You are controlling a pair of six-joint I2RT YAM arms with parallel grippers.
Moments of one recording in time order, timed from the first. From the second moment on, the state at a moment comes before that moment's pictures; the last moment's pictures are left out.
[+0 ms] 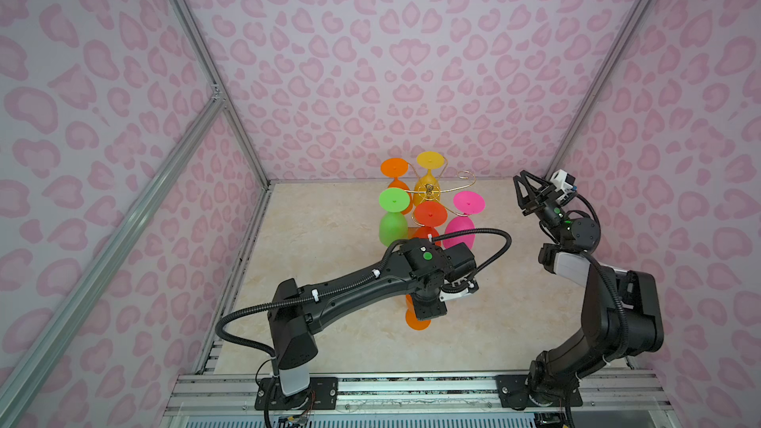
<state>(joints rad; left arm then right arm) -1.16 1.78 1.78 -1.38 -0.04 0.24 -0.21 1.63 0.80 1.45 -0.76 1.87</state>
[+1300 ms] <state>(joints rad) -0.40 1.04 1.28 -0.47 0.07 0.01 -0.10 1.33 0.87 0.82 -0.85 1.42</state>
